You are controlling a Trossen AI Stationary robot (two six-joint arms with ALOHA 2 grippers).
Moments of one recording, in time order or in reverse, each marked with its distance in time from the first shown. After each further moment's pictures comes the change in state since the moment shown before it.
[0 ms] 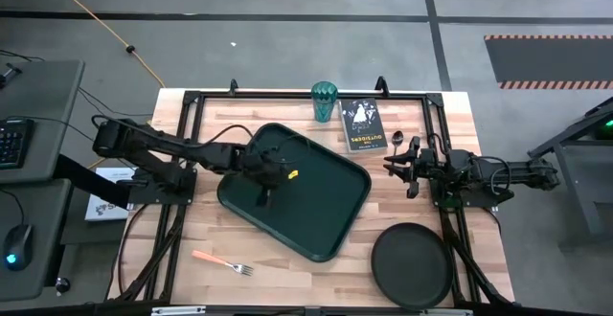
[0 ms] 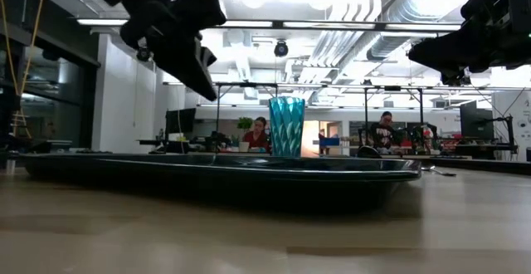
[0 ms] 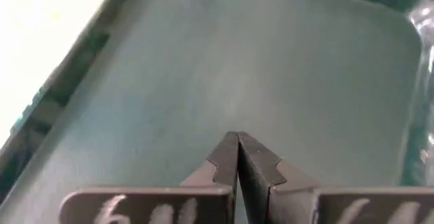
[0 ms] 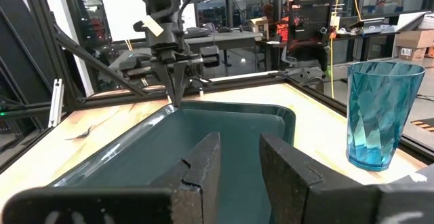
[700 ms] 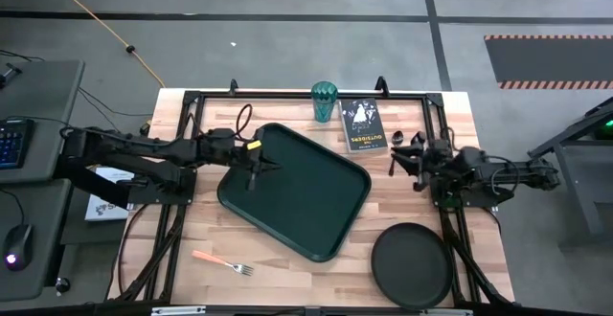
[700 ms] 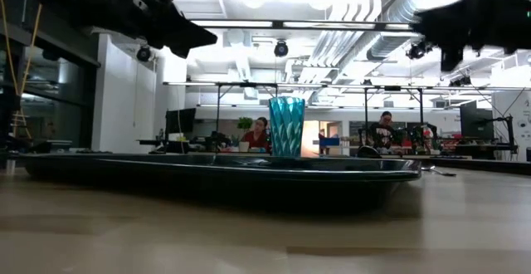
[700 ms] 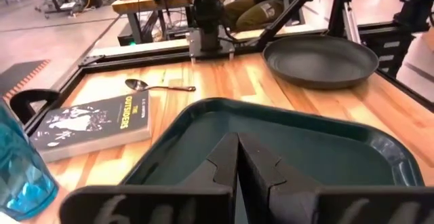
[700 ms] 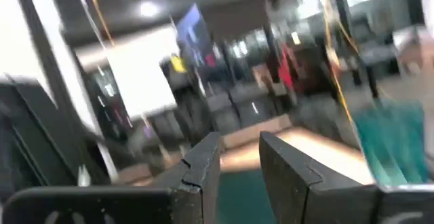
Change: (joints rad) left arm 0.159 -0.345 -0.372 0.623 0.212 0.053; right arm -0.001 0.009 0.000 0.297 0.014 0.147
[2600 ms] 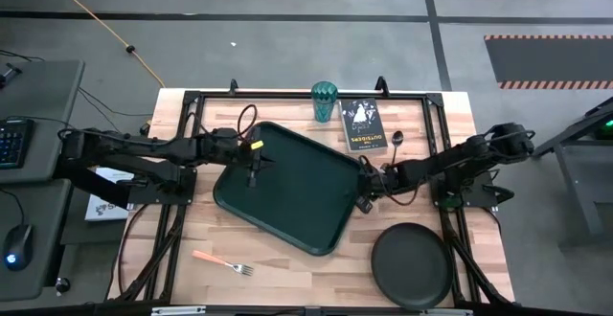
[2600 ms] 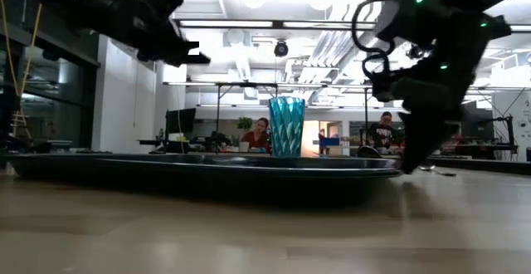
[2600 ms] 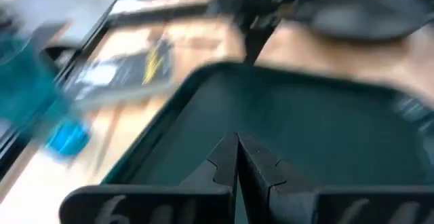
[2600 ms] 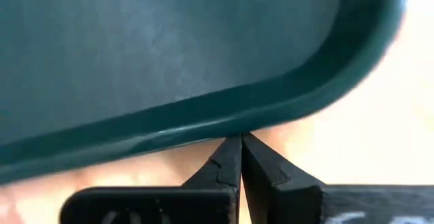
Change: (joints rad) left arm 0.035 -0.020 0.002 -0.178 -0.099 0.032; right arm 0.105 1.416 0.625 -0.683 -0.001 0.573
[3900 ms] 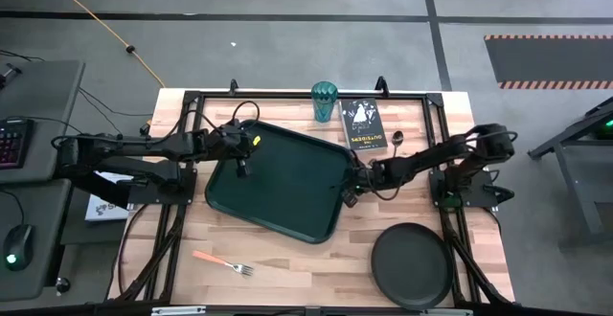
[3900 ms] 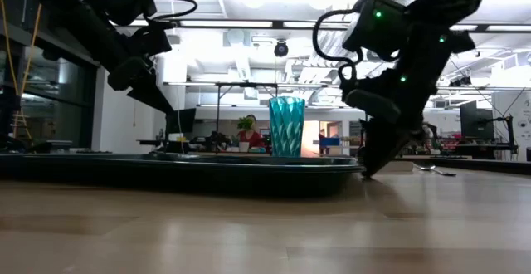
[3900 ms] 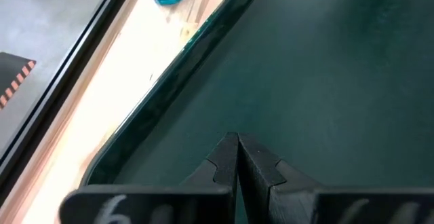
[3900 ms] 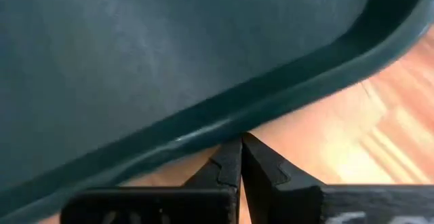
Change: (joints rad) left arm 0.102 -0.061 -0.001 -0.395 -0.299 -0.056; right arm -0.083 0.195 0.094 0.148 0.024 -0.034
